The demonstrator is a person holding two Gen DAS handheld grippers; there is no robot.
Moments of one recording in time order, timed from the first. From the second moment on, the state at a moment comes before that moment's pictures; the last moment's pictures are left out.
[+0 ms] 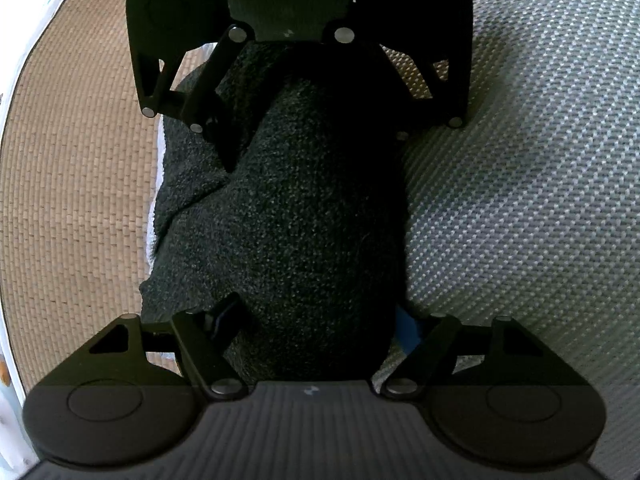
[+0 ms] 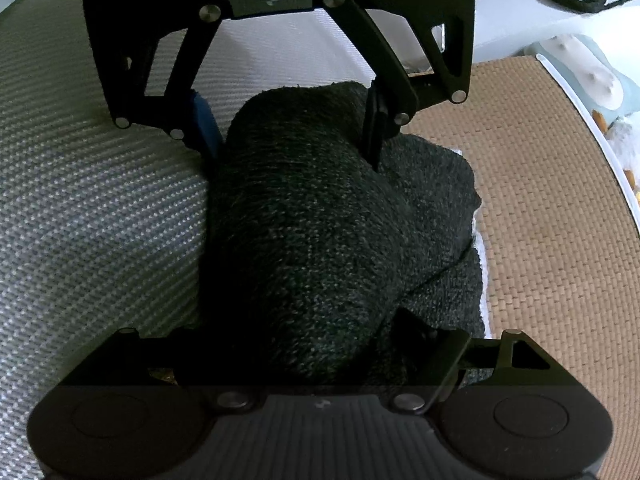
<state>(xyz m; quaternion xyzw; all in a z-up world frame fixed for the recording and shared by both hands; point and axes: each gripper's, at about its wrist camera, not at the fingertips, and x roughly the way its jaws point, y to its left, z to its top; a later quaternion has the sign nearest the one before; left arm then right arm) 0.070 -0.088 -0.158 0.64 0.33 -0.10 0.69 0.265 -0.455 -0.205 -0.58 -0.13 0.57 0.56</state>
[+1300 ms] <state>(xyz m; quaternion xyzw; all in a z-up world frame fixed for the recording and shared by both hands) 0.040 -0.114 -0.176 0.63 0.36 -0.06 0.69 0.254 -0.438 -0.203 -0.58 -0.16 0.59 0.54</state>
